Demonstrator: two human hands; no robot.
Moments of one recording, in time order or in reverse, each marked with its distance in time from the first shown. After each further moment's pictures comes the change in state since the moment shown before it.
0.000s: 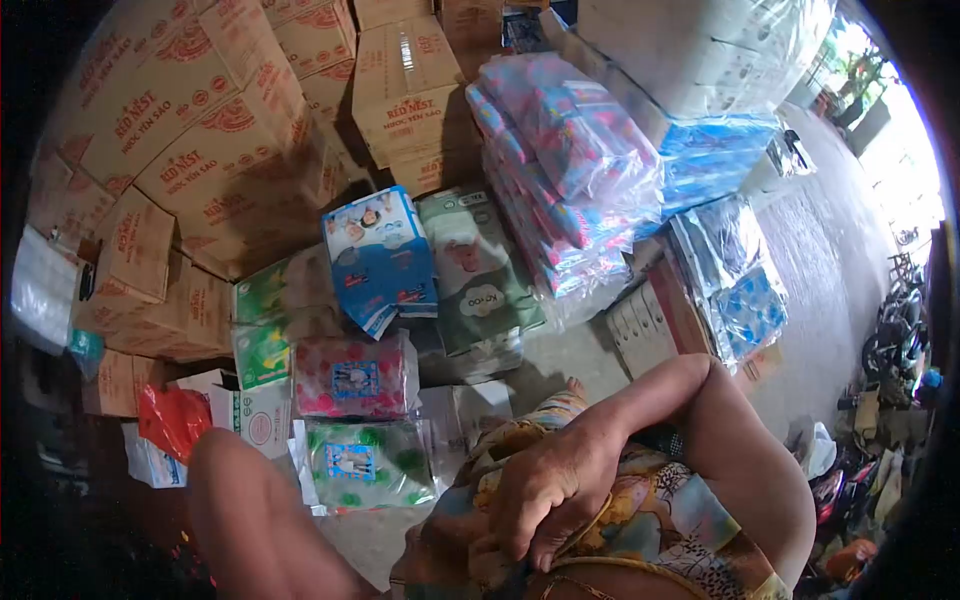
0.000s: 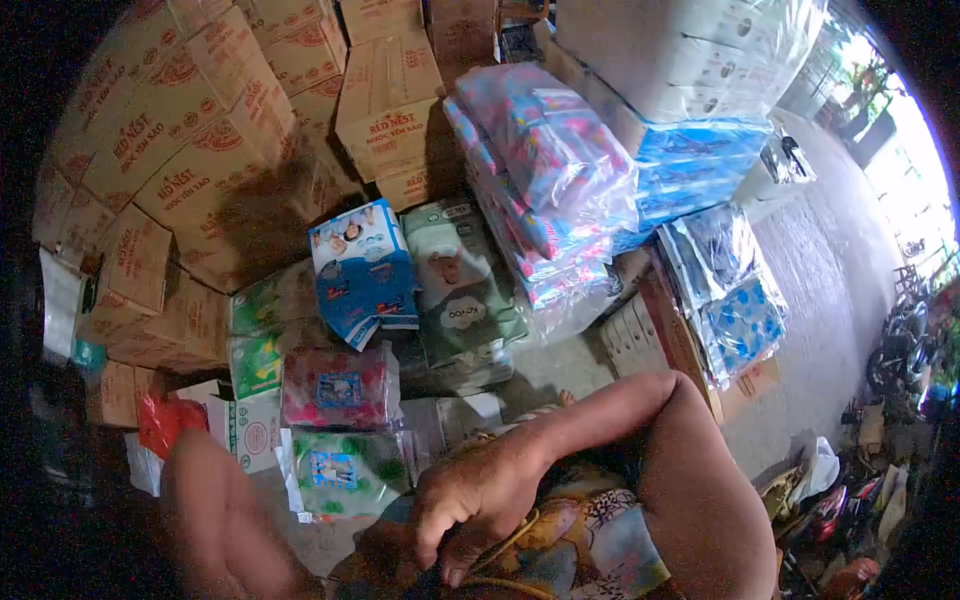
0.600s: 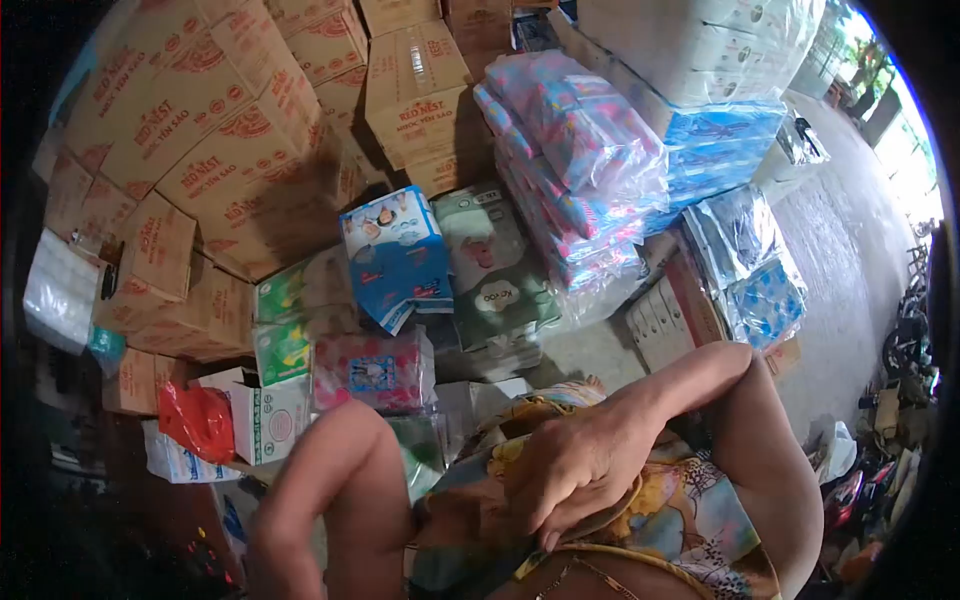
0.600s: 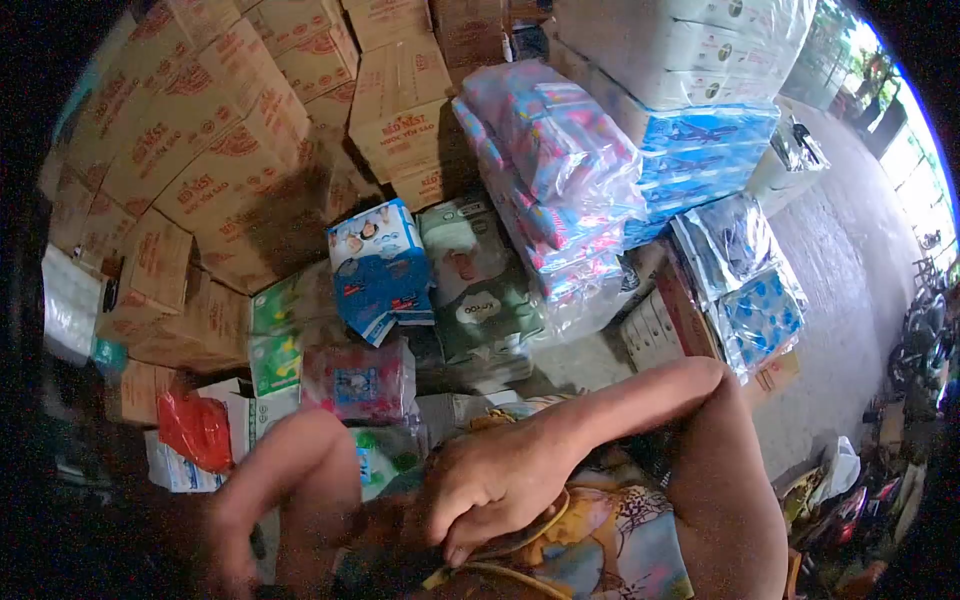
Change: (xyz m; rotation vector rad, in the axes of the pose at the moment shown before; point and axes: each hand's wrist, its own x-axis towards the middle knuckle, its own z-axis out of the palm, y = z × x) left_hand -0.009 -0.005 -0.005 0.660 -0.119 0.725; right_hand -0.013 -0.027 0.005 -0.277 -0.042 0.156
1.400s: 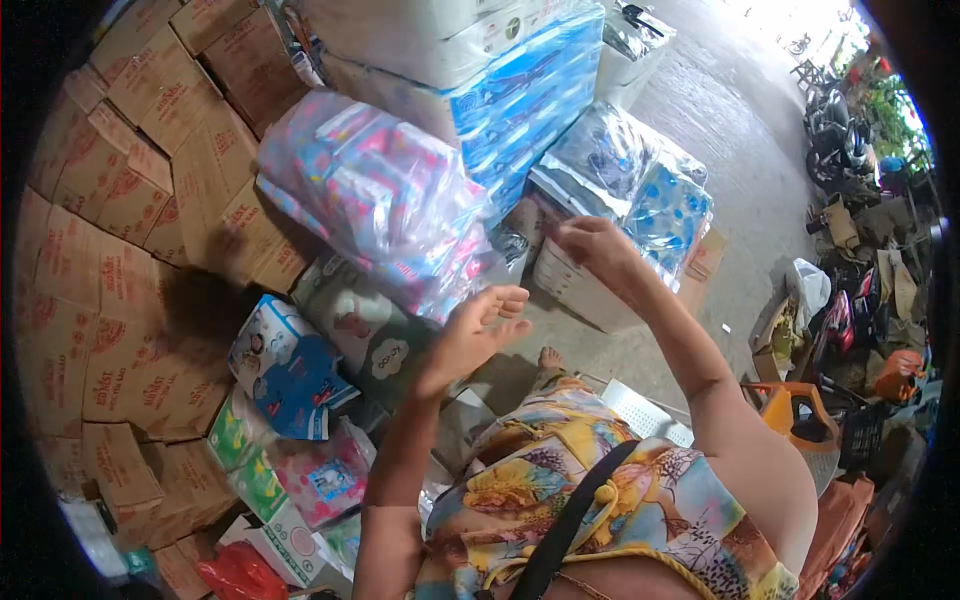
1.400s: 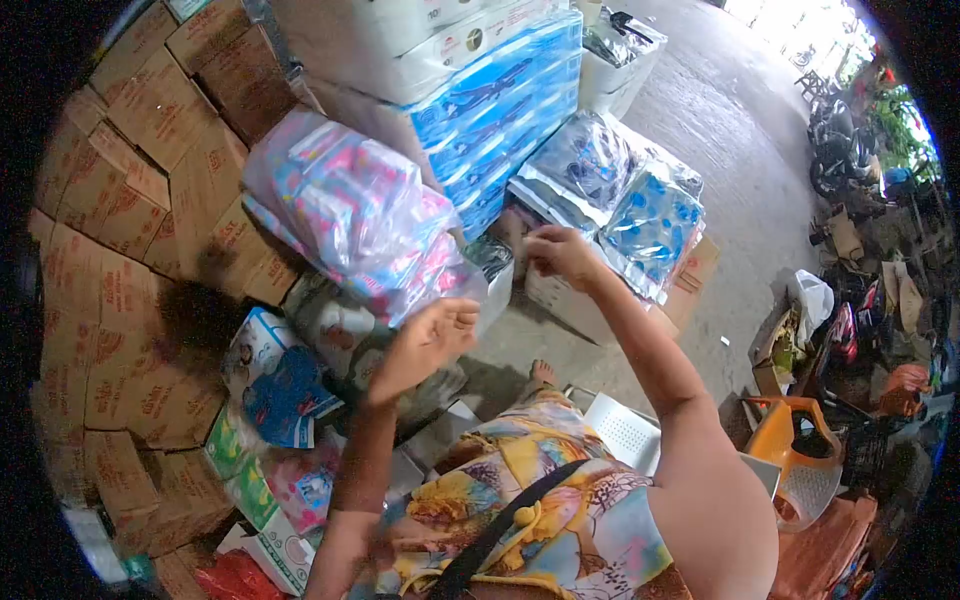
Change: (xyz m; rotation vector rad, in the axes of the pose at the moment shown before) left_hand -0.196 -0.220 0.163 -0.712 0.139 -1.668; right_hand -0.330 -0.009 -0.038 -0.144 1.921 0.812
